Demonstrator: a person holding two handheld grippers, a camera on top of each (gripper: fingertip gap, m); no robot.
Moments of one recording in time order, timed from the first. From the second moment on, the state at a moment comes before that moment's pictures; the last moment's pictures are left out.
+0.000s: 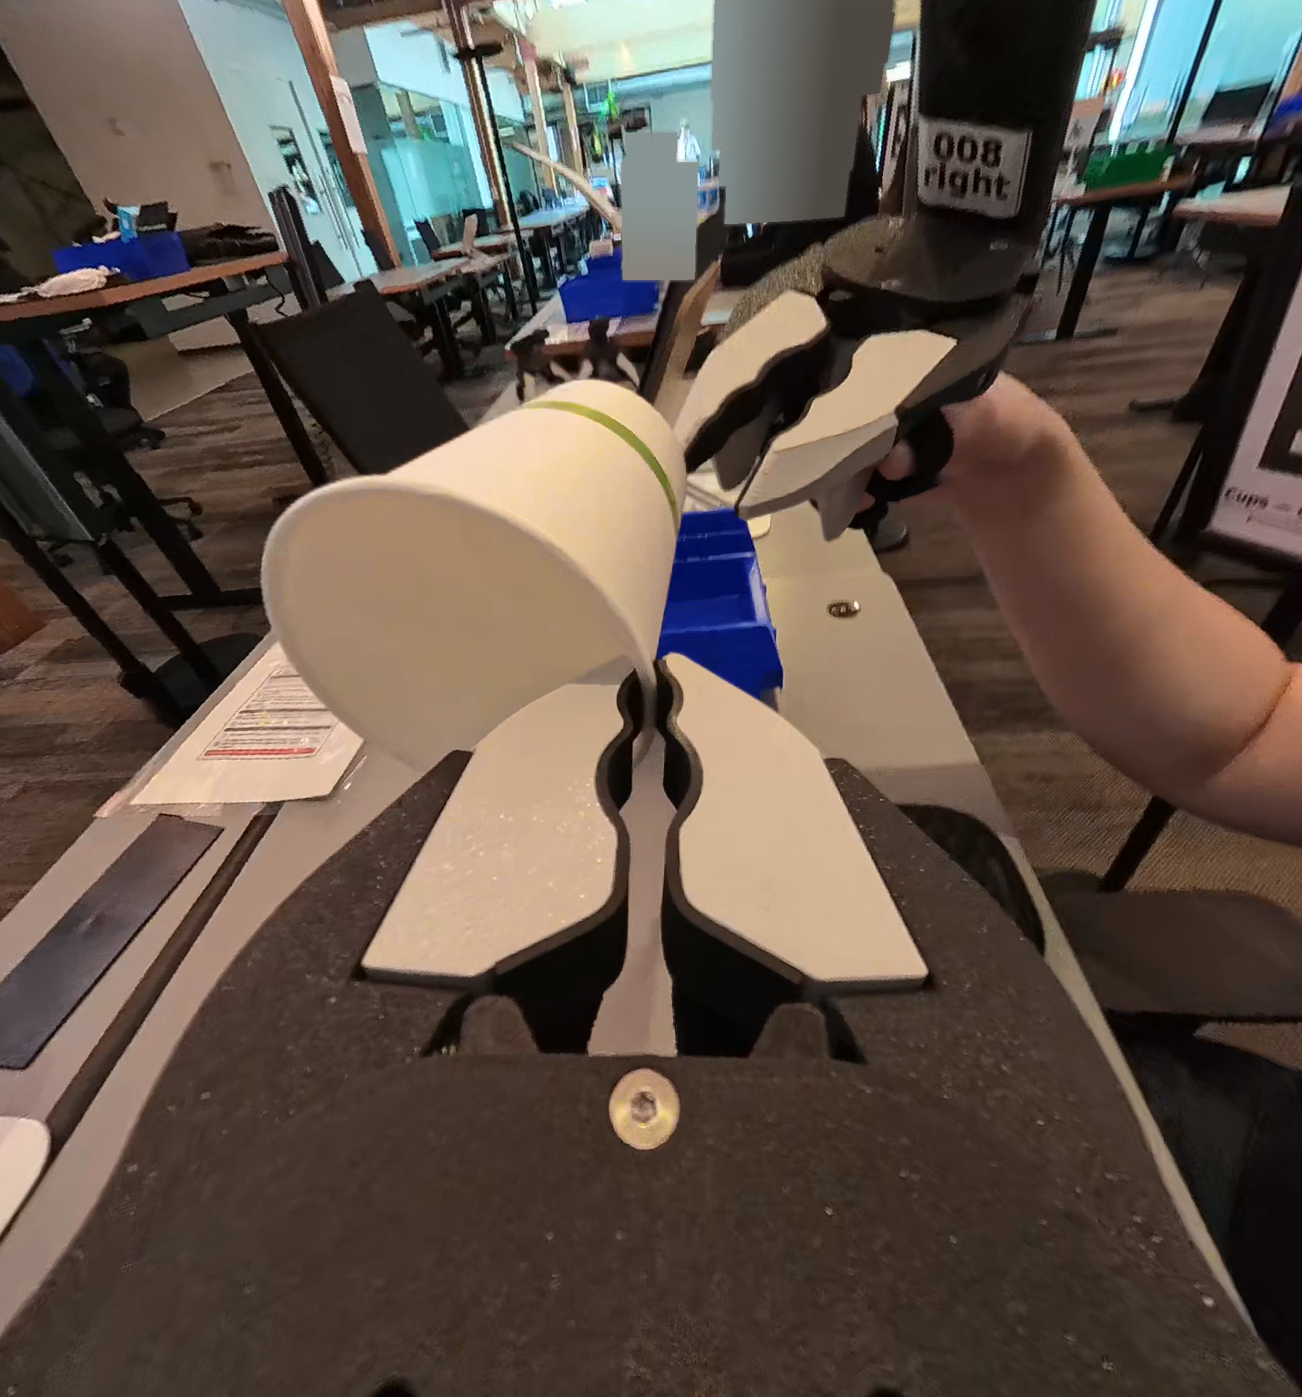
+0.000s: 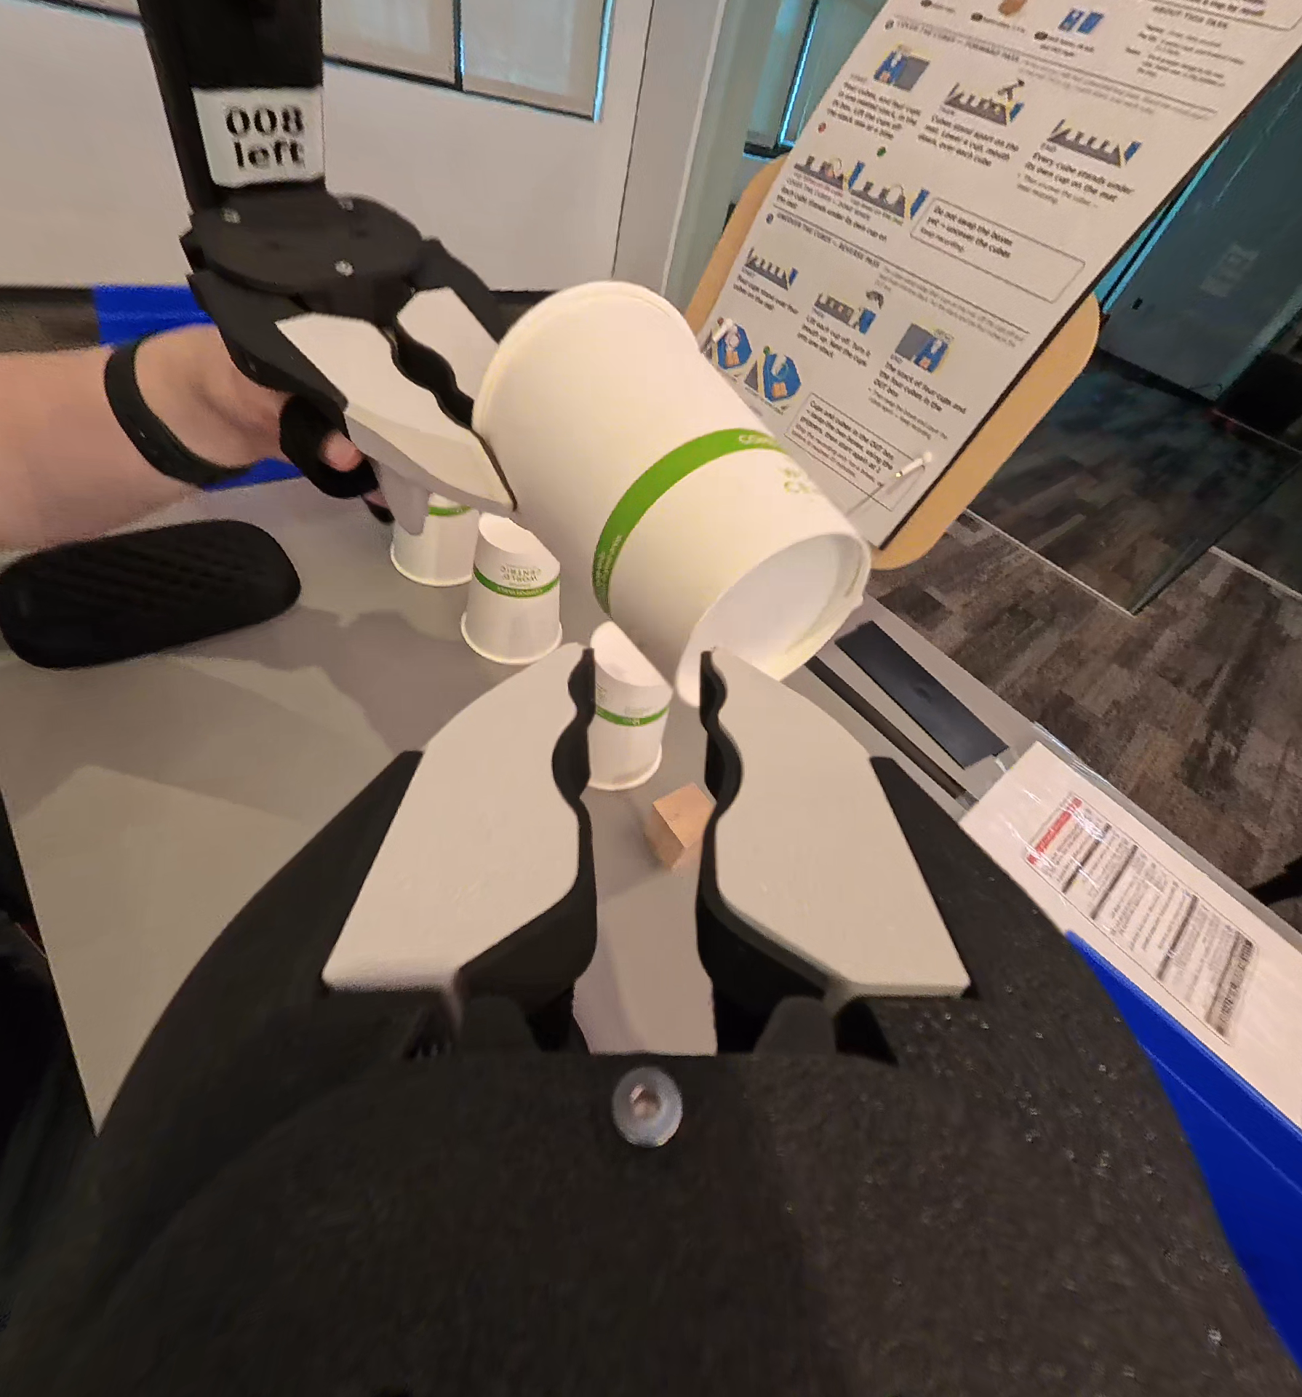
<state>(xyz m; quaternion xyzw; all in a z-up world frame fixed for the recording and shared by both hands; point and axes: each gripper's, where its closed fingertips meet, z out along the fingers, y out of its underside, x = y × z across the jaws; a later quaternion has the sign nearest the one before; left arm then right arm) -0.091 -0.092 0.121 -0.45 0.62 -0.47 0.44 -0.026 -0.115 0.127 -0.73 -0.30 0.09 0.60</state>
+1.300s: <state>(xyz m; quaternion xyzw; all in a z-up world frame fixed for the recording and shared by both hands) 0.006 -0.067 -0.031 -0.46 0.88 0.00 0.11 0.030 -0.183 0.047 -0.79 -0.33 0.05 0.52</state>
